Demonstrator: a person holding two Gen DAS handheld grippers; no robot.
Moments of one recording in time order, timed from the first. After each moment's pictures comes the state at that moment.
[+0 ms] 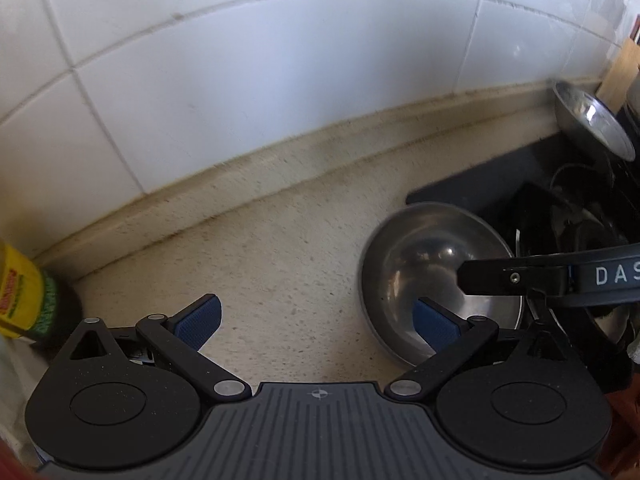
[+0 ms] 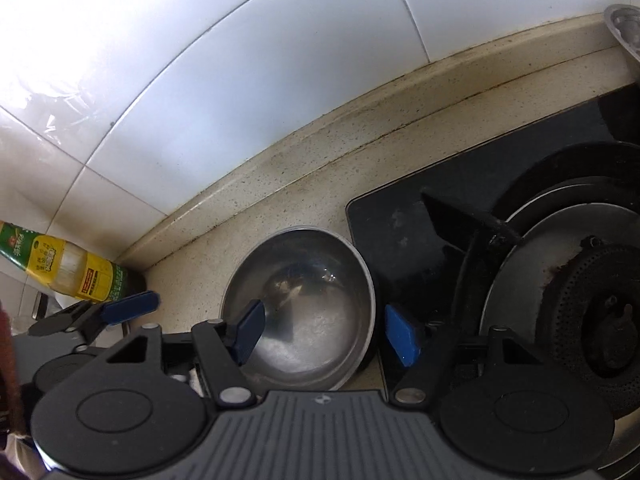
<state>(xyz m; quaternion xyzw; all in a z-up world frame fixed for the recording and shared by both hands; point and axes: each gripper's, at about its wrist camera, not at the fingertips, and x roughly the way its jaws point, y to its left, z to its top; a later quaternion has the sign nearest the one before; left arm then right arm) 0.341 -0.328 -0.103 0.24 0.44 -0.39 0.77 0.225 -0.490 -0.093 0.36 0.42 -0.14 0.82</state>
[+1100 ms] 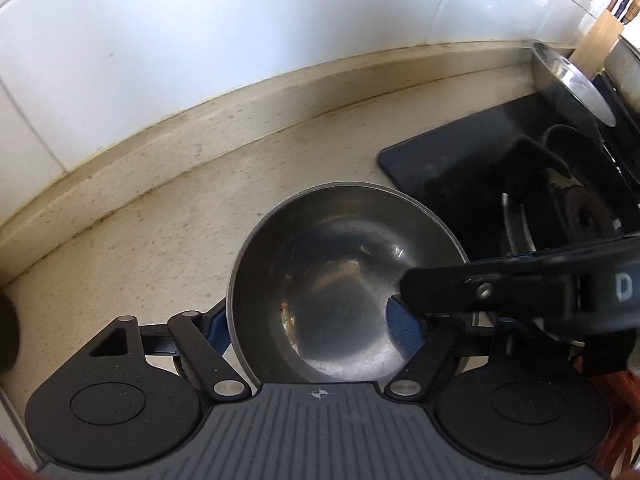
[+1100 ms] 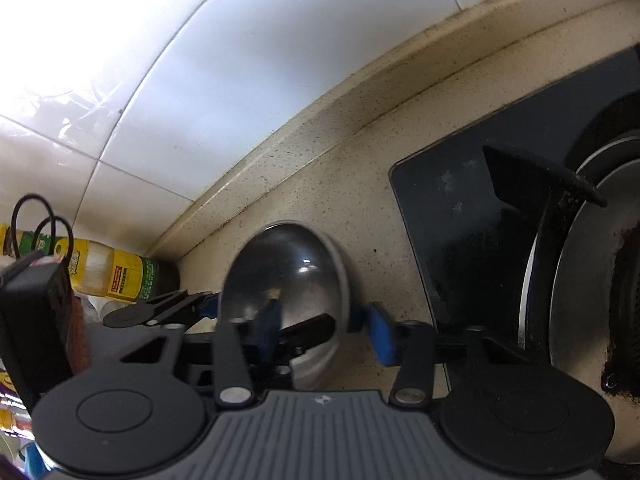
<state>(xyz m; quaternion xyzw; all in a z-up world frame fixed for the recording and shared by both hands) 0.359 -0.342 -0.135 0.24 0.49 -0.44 0.72 0.239 -0.488 -0.114 0.44 0.42 -0.08 0.79</state>
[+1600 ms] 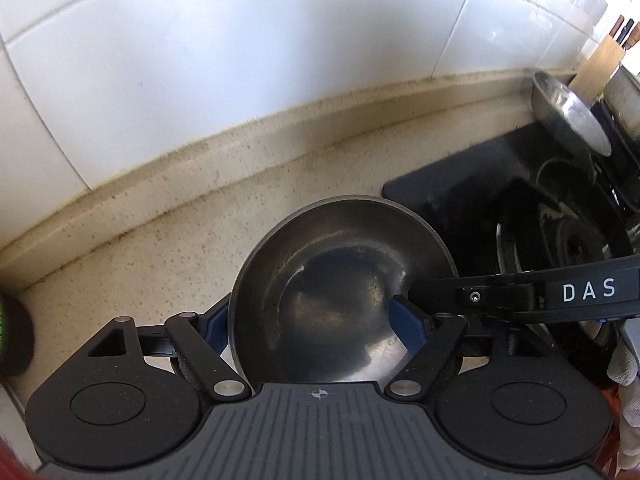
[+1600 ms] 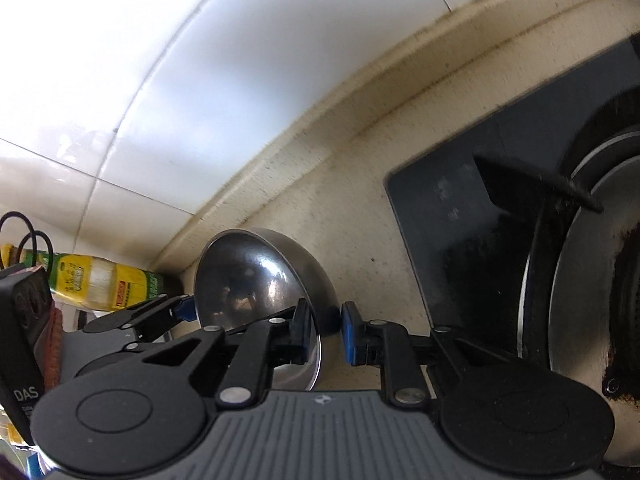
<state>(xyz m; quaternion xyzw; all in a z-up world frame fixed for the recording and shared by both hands) 0.369 -0.334 -0.110 0.22 0.48 -0.44 0.73 0.237 -0.494 -0.109 0.45 0.41 -0.09 0.79</state>
